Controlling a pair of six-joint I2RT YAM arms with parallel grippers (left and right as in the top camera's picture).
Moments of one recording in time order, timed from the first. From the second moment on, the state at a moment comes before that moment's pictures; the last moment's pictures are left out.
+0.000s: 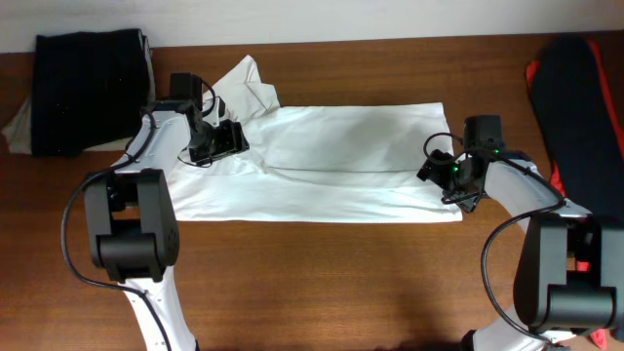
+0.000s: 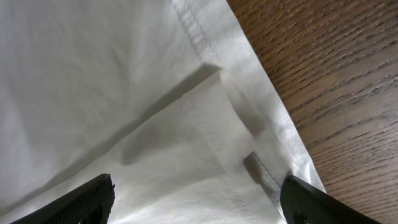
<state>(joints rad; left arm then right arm) -0.02 2.18 1.61 -0.75 0.31 -0.20 -0.08 1.79 1.03 -0.52 -0.17 0.57</state>
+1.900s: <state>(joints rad) -0.08 2.28 1.93 -0.28 0.37 -0.38 -0.08 1.79 1.03 -0.51 -0.16 0.57</state>
